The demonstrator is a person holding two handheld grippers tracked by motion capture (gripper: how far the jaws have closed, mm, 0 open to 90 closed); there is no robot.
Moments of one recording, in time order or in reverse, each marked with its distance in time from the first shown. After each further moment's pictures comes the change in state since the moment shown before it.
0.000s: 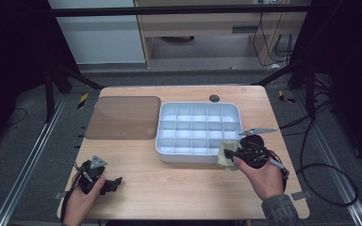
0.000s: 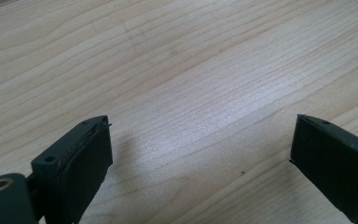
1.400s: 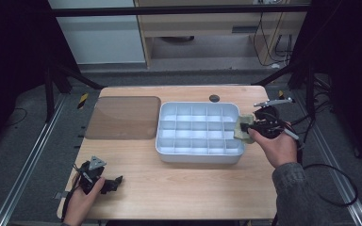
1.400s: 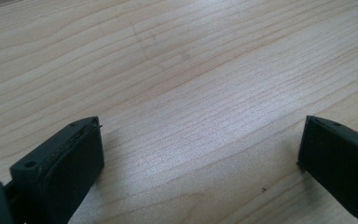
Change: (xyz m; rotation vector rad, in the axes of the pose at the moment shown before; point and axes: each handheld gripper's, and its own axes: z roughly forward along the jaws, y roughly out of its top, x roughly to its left) left arm 0.006 -0.008 0.012 -0.068 0.000 -0.026; right arm -0.051 0.059 -0.009 -0.018 -0.131 -0.031
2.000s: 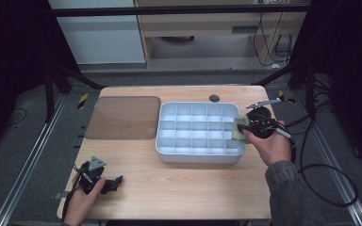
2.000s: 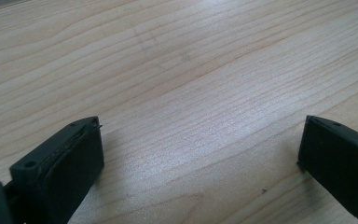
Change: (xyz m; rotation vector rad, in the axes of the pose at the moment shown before) left arm -0.001 -0.001 0.000 -0.013 0.004 -0.005; right arm 0.008 0.001 0.018 0.040 -0.053 -0.073
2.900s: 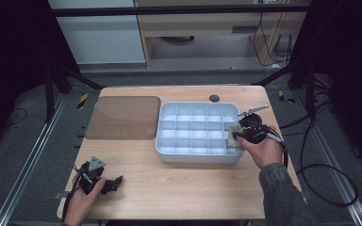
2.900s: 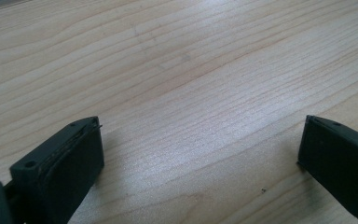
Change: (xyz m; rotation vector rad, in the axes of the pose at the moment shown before) left arm 0.000 -0.001 0.000 -0.005 0.001 -0.001; right arm 0.008 -0.015 0.032 0.082 0.005 -0.025
